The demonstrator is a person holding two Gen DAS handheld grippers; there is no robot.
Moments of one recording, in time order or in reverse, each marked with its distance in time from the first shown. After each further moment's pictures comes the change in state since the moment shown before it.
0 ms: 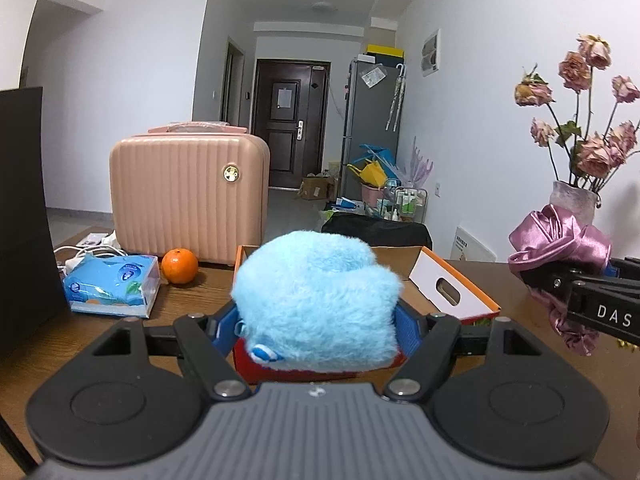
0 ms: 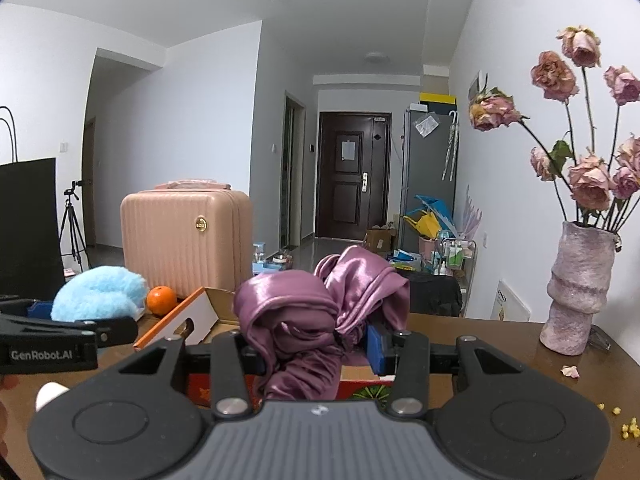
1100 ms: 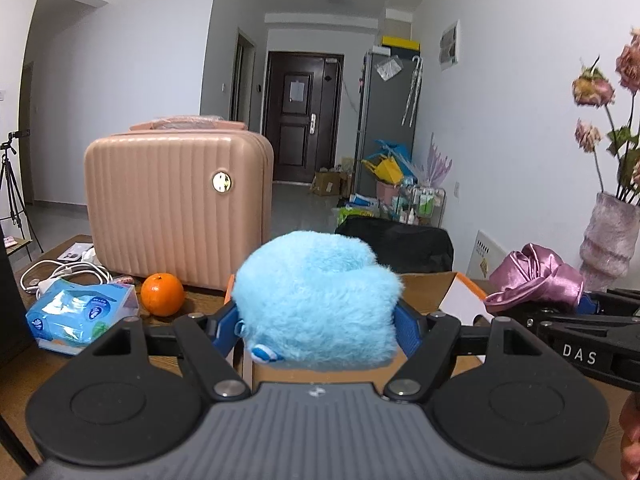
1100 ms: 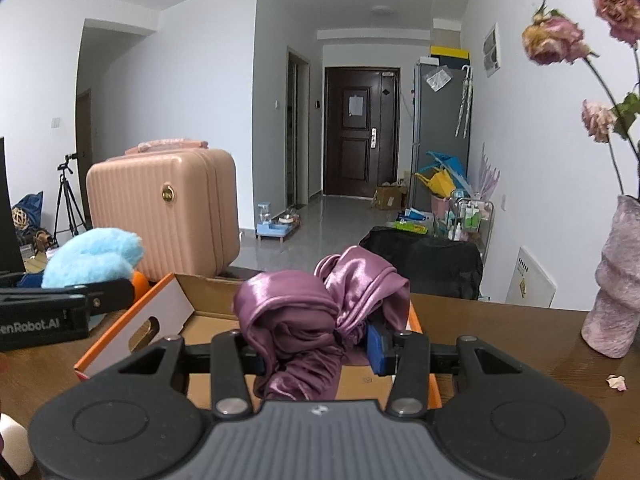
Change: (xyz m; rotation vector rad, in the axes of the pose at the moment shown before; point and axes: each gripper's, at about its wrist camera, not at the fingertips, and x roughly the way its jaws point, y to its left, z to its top) left arm 0.104 0.006 0.041 -0.024 0.016 0.036; right arm 0.137 -0.017 0.022 0.012 0.149 0.030
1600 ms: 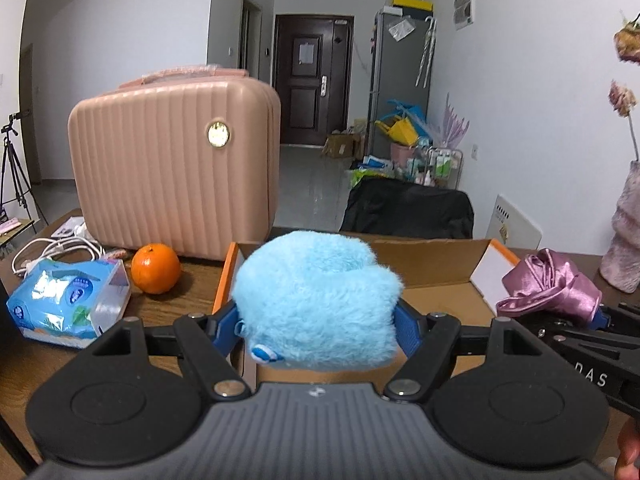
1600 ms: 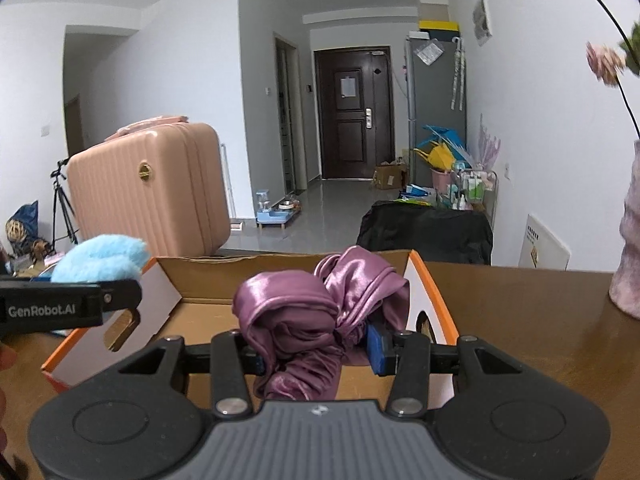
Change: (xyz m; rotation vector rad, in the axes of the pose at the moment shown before) left arm 0.062 0.003 -0.007 0.016 0.123 0.041; right arm 0.054 -0.008 -0.029 0.093 0.041 0.012
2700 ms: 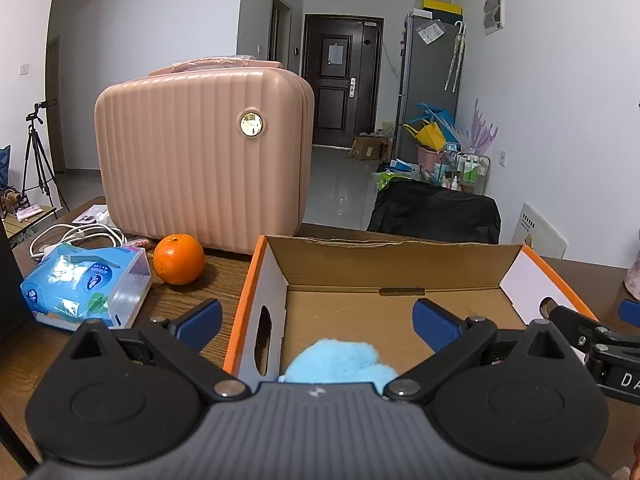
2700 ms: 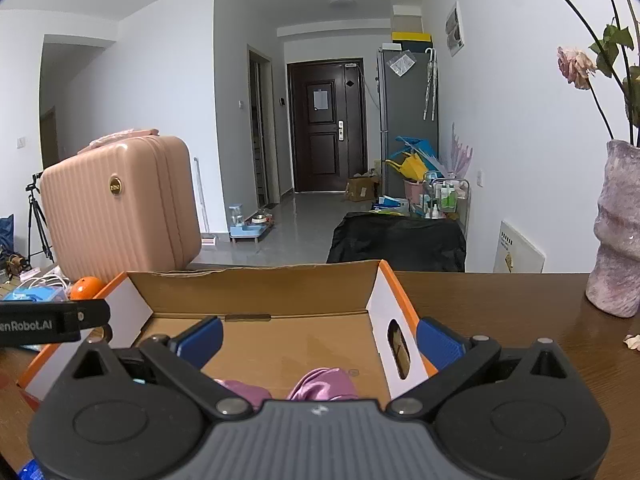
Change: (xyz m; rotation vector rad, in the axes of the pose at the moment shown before) left arm 0.014 0.010 -0.005 -0.049 0.006 0.080; right arm -0.004 -0.006 0.001 0.017 -0.045 -0.083
